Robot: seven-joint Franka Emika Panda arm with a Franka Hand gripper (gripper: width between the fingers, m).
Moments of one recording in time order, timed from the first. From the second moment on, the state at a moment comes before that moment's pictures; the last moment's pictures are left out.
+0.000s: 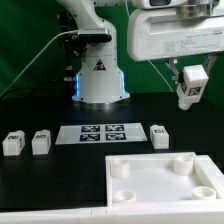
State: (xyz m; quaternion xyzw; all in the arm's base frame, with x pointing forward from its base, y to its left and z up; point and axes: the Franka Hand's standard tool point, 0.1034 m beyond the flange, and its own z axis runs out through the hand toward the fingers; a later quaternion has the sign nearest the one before) arm 0.508 0.134 0.161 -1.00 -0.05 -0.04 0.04
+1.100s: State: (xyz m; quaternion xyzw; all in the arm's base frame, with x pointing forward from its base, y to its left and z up) arm 0.581 0.138 0.175 -0.97 -0.05 -0.21 0.05
